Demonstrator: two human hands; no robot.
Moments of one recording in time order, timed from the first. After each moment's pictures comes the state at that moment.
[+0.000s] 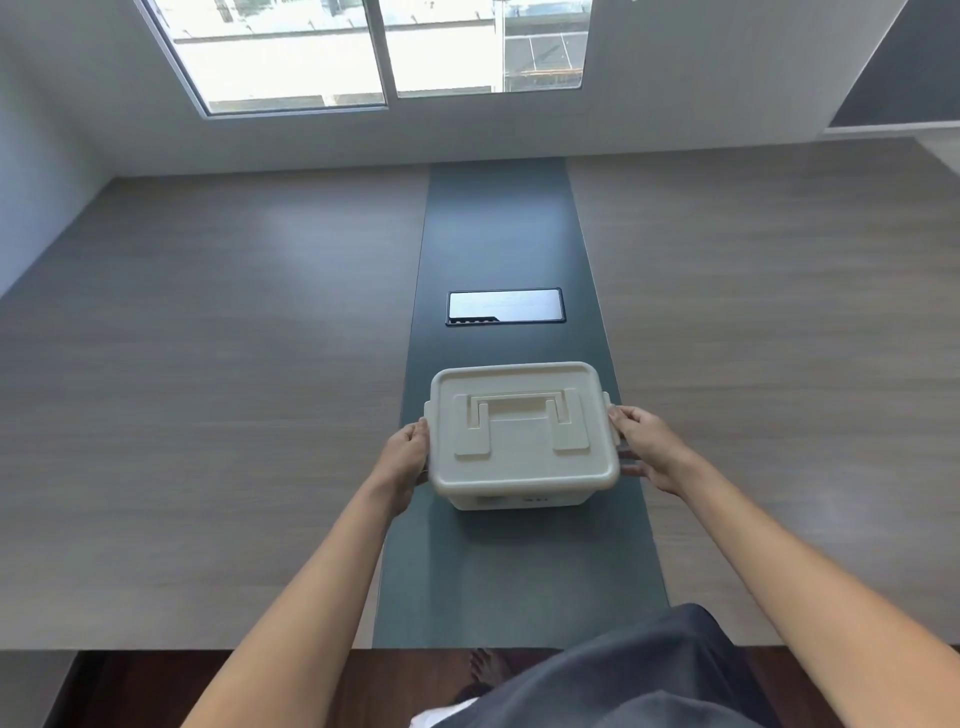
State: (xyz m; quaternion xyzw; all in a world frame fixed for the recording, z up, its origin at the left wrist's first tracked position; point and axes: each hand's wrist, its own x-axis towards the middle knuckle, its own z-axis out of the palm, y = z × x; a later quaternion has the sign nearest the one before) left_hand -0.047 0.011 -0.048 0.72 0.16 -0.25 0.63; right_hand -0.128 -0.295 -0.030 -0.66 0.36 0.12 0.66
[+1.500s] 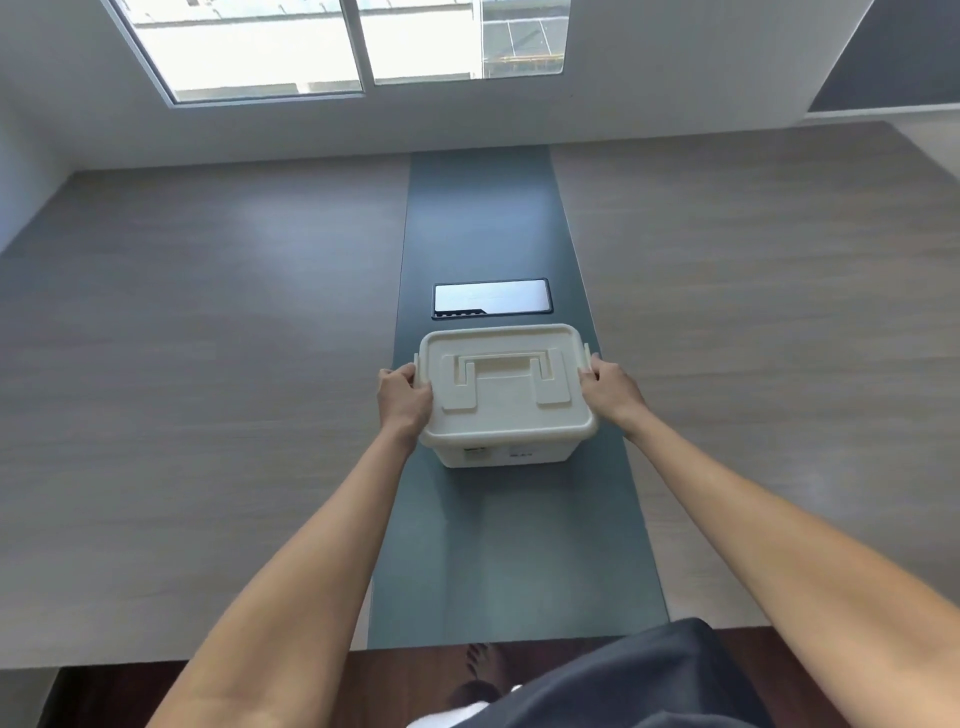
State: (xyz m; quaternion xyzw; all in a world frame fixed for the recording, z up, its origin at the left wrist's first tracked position) left_hand 0.014 -0.019 -0.032 0.87 0.08 -0.09 0.47; right_hand -0.074 -0.283 -0.017 -0.87 0.28 0.07 0.40
